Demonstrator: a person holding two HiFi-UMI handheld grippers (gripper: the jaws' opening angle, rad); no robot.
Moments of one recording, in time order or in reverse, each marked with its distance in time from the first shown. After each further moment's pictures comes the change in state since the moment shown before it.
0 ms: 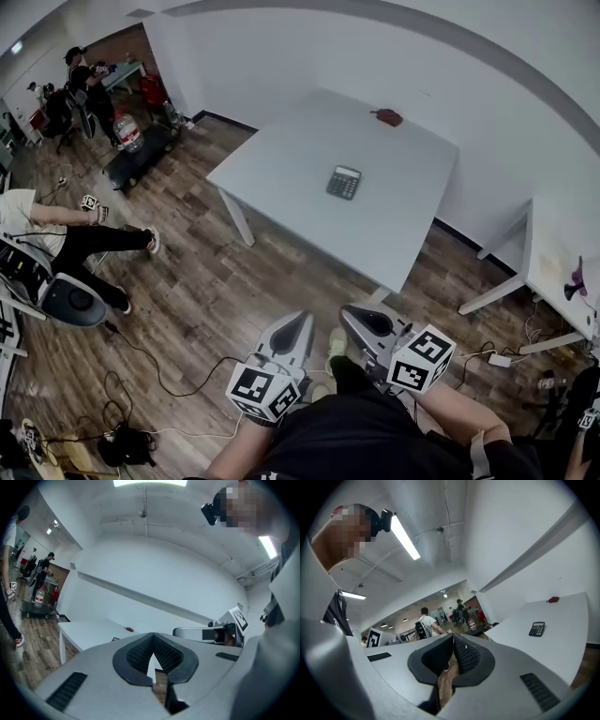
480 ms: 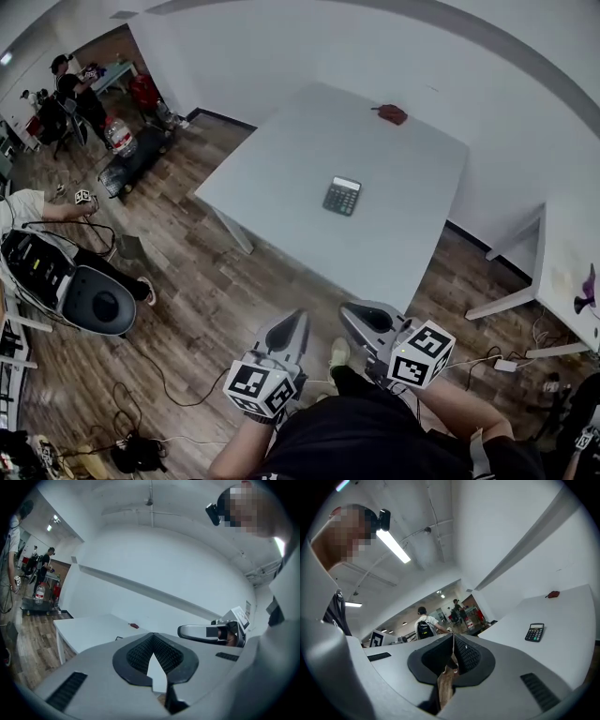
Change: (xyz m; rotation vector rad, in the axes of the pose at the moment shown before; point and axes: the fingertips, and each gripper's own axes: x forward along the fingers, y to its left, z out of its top) left arm 0.104 0.064 0.004 -0.026 0.073 0.047; right arm 0.050 -0.108 0.032 0.075 0.015 0.006
